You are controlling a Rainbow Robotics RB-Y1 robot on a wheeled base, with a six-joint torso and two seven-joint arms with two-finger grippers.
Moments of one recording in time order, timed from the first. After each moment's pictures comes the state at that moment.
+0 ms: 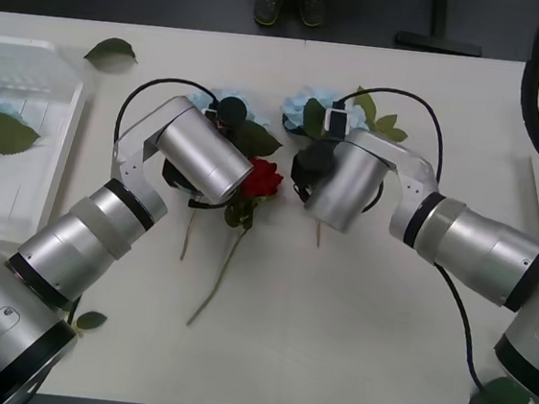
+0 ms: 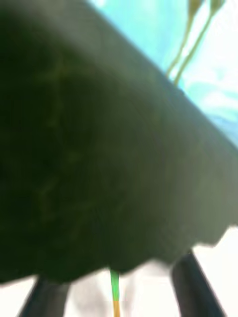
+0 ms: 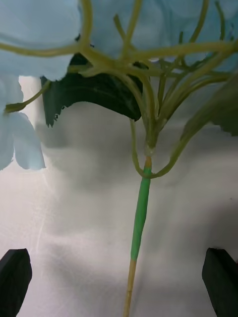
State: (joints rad) right arm -0.94 -0.37 1.01 -1.06 -0.28 0.87 0.40; left arm -0.73 0.21 -0.49 -1.21 0.07 1.32 -0.97
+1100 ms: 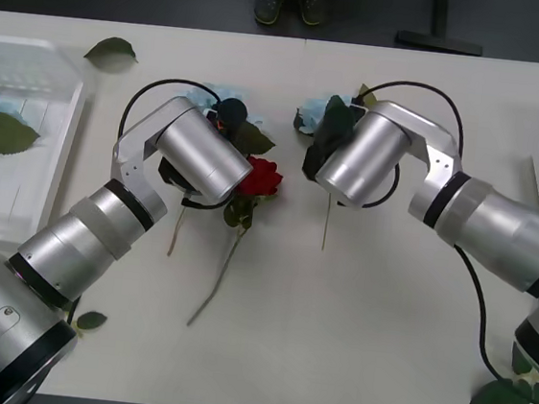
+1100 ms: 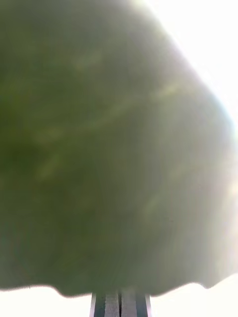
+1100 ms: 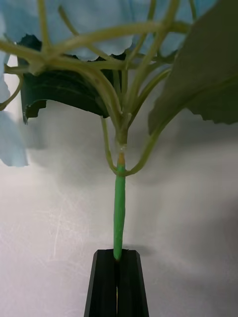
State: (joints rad) right arm -0.96 -0.45 0.93 -1.17 -0.49 1.06 0.44; left arm -0.73 0.21 -0.49 -1.20 0.04 1.33 -1.07
